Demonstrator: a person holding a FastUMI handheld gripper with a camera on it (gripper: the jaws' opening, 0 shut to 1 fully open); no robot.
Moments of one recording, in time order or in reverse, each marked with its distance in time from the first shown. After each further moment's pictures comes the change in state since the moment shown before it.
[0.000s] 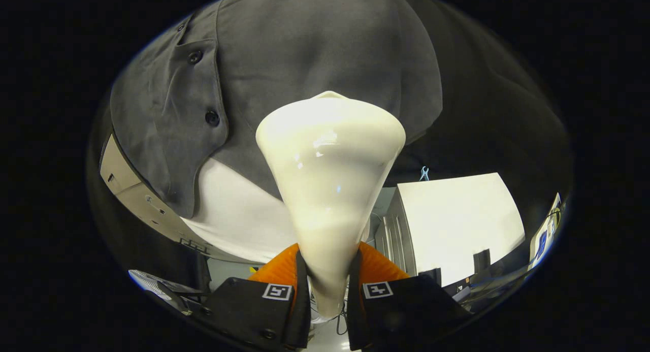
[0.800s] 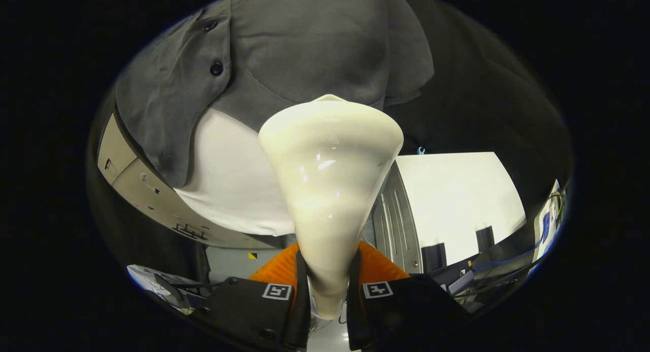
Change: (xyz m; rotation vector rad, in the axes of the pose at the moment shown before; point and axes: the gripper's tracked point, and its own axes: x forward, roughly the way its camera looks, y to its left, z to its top) arm -0.018 0.002 -0.050 0.049 0.070 -0.030
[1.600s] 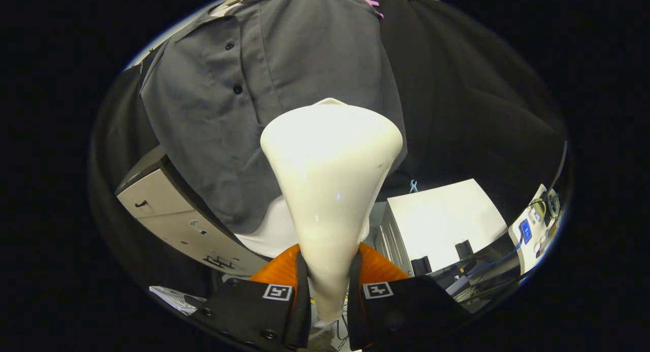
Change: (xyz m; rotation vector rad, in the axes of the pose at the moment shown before) arm -0.156 0.058 0.104 0.028 -0.225 0.000
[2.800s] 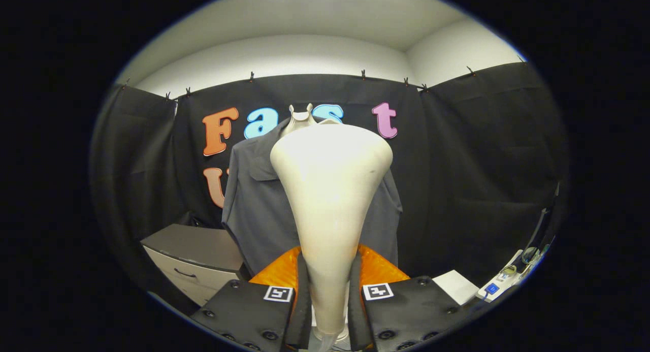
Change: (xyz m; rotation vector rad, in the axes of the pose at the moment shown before) arm -0.241 0.116 0.213 -0.111 -0.607 -0.016
